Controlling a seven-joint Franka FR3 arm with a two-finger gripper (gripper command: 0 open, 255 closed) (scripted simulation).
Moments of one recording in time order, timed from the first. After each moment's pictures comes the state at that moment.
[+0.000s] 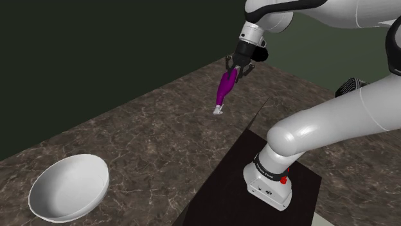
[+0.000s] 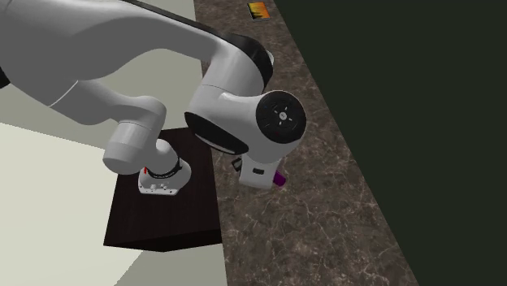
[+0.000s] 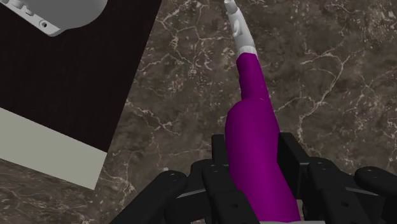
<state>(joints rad) -0.28 -0.47 -0.20 -2.40 0.17 1.73 0.61</state>
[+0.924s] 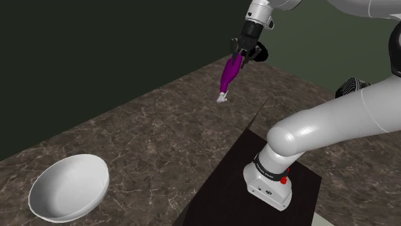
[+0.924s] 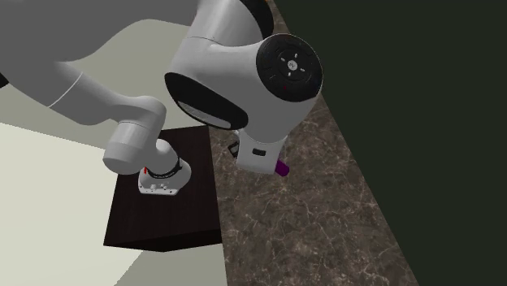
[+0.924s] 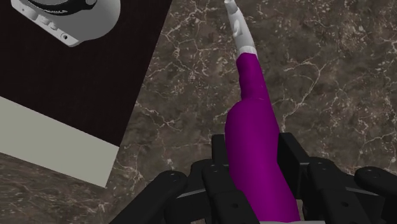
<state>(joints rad) -0.28 -0.49 -0.20 -2.23 0.17 1.54 0.65</state>
